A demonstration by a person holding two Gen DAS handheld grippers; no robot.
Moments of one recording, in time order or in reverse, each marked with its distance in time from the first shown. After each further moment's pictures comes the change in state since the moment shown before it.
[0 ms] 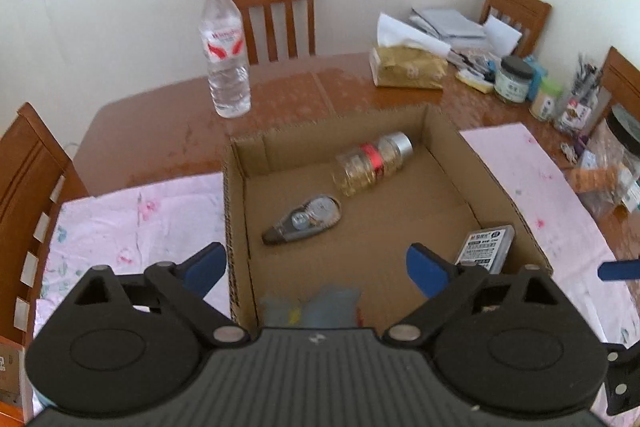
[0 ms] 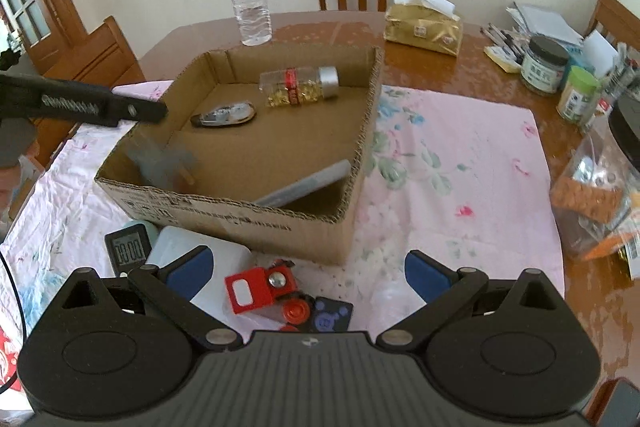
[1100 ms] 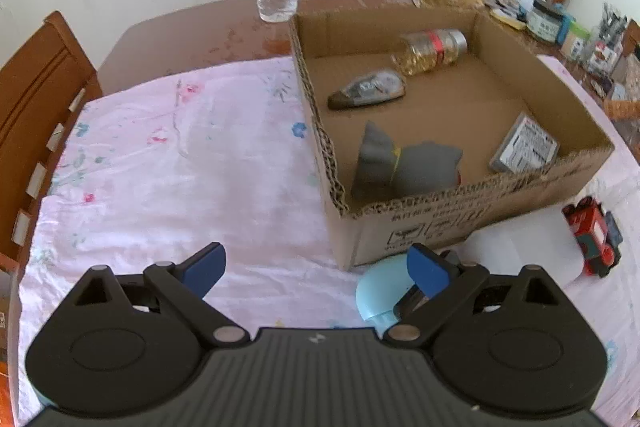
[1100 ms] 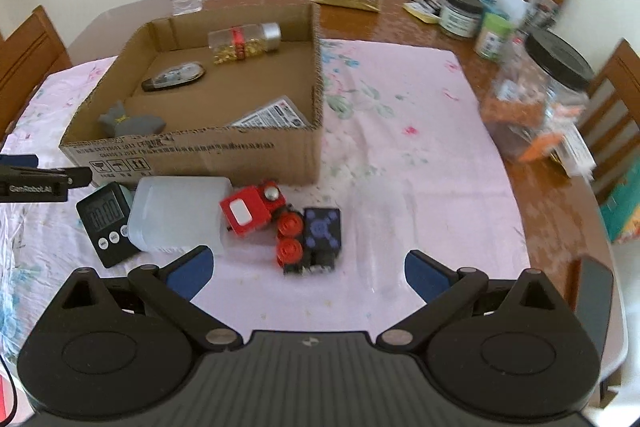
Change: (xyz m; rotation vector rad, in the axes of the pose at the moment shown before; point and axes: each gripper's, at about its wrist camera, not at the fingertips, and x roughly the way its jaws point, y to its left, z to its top) left arm 0.022 0.053 -0.096 -0.030 0.115 0.017; right arm -0.027 0.051 -0.047 0.141 0.062 -0.272
